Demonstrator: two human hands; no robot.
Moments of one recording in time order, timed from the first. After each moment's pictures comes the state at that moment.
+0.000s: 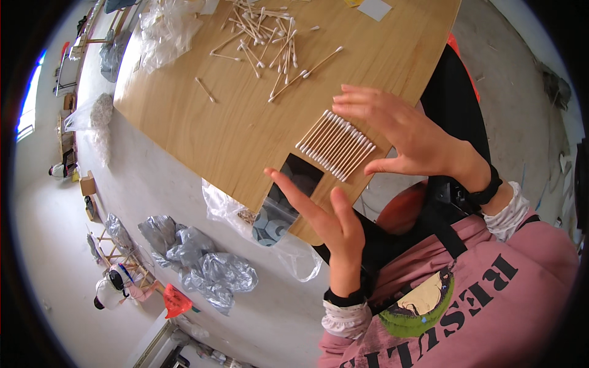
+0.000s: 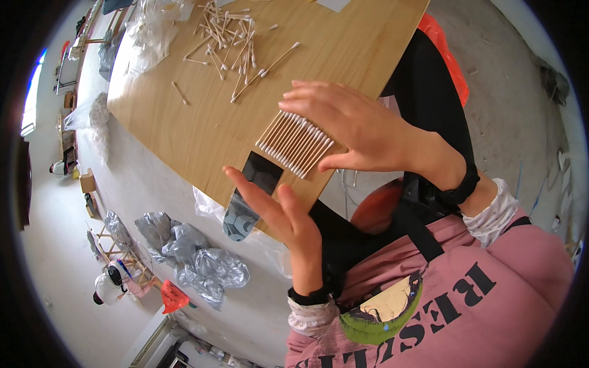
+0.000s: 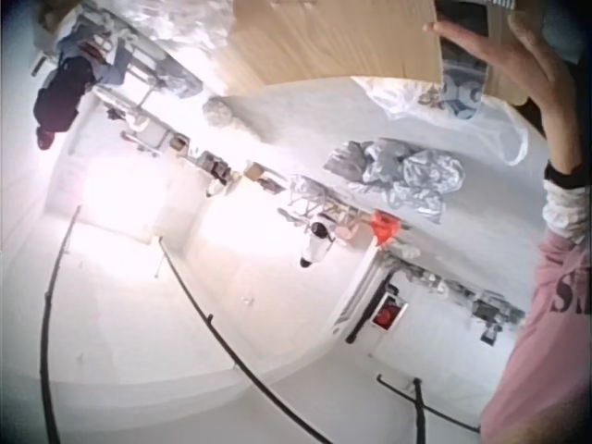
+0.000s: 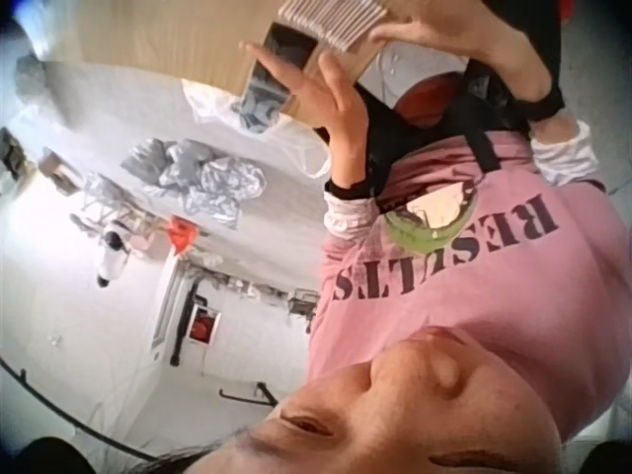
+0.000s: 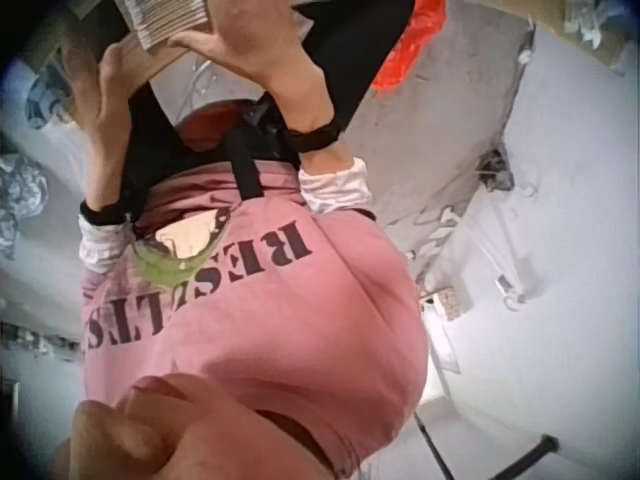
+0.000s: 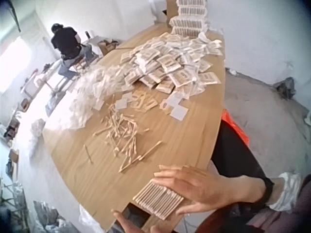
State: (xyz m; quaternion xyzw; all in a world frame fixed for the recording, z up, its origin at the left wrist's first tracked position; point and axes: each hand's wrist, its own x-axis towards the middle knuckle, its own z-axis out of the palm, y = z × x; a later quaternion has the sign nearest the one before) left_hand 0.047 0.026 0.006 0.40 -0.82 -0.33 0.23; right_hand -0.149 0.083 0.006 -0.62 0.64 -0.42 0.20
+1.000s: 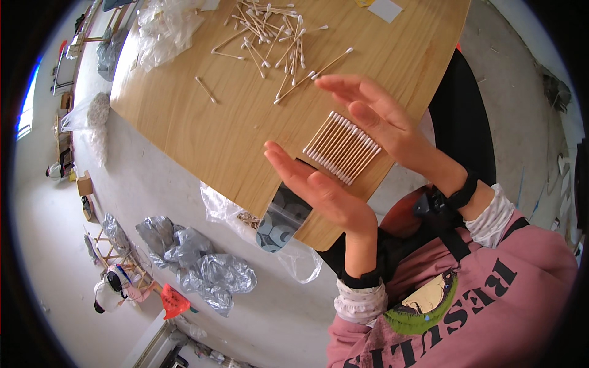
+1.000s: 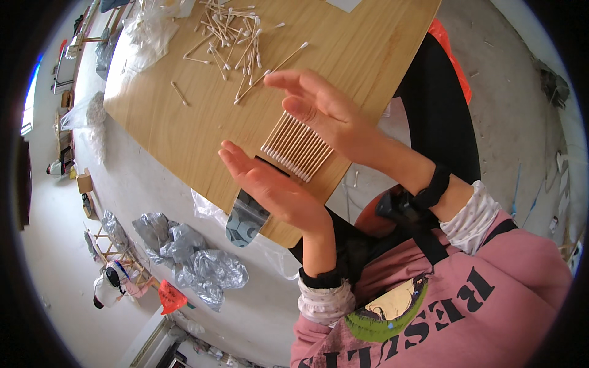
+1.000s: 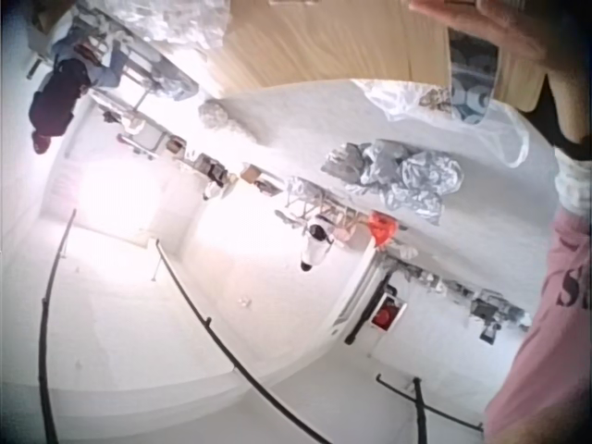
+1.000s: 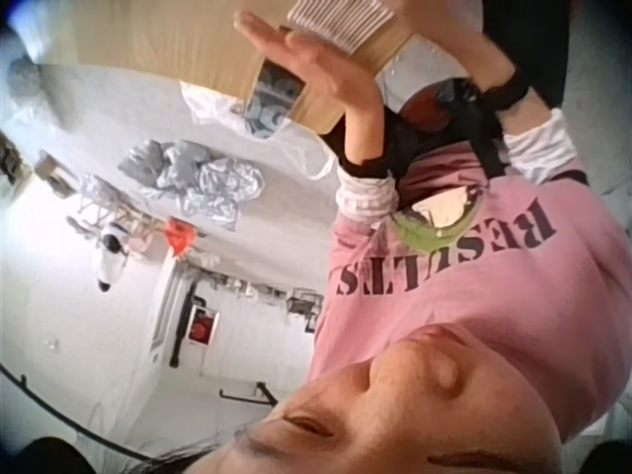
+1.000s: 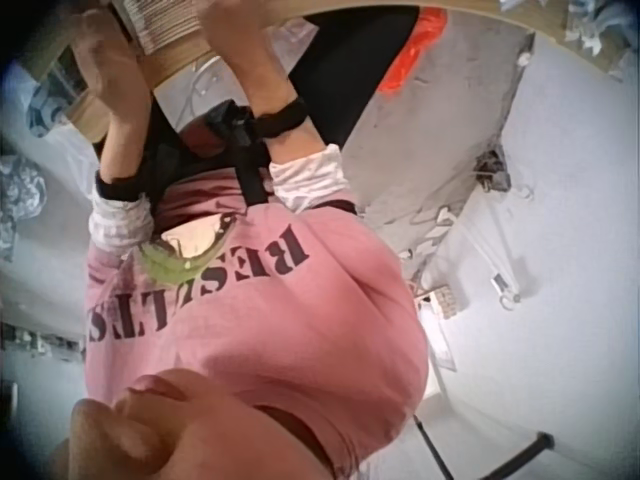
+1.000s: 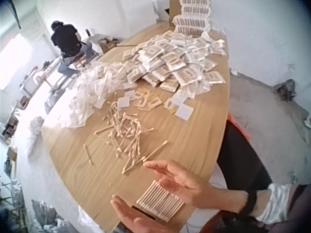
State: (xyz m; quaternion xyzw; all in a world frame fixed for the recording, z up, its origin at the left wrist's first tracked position) left_hand 0.000 0.012 -0.005 0.40 -0.61 -0.51 0.46; right_hand -0.124 0.038 -0.009 -0.34 0.50 -0.68 0.41
